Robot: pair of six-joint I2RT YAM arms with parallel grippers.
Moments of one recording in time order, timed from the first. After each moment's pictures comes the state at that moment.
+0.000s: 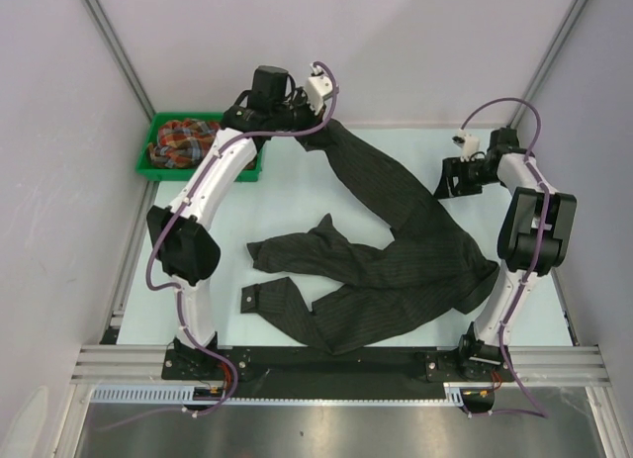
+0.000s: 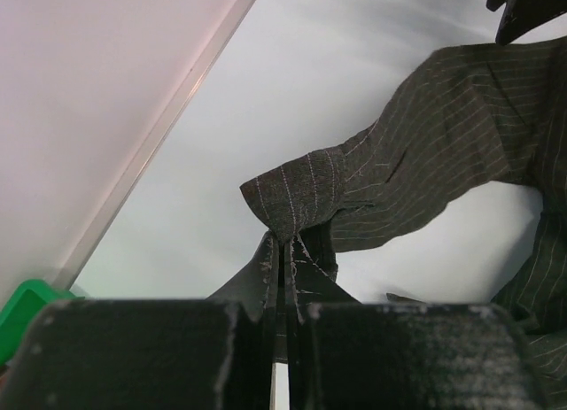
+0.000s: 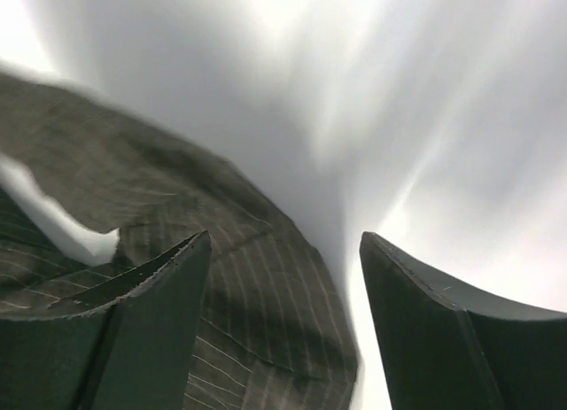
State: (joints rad) left arm -0.42 1.97 2.09 -0.64 0.48 0.43; right arm -0.20 2.01 1.55 -0.70 -0.62 -0.38
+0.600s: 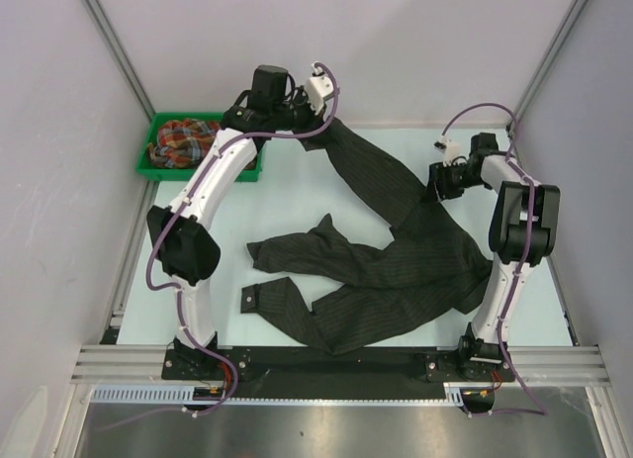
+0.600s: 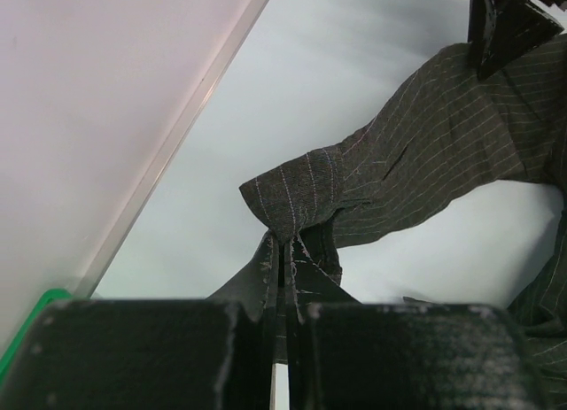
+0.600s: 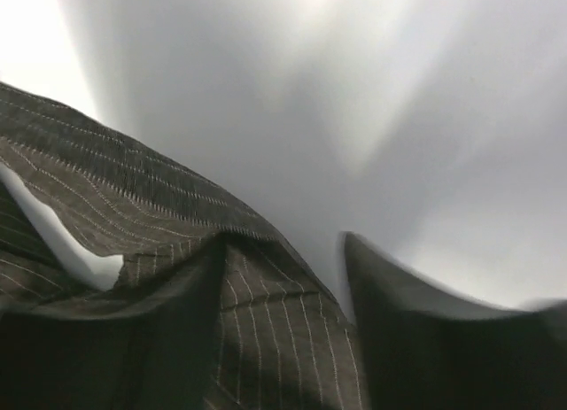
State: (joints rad) left arm -0.42 1.98 2.09 -0.61 0.48 0.47; right arm -0.12 2.10 1.56 -0.64 -0.68 -0.41
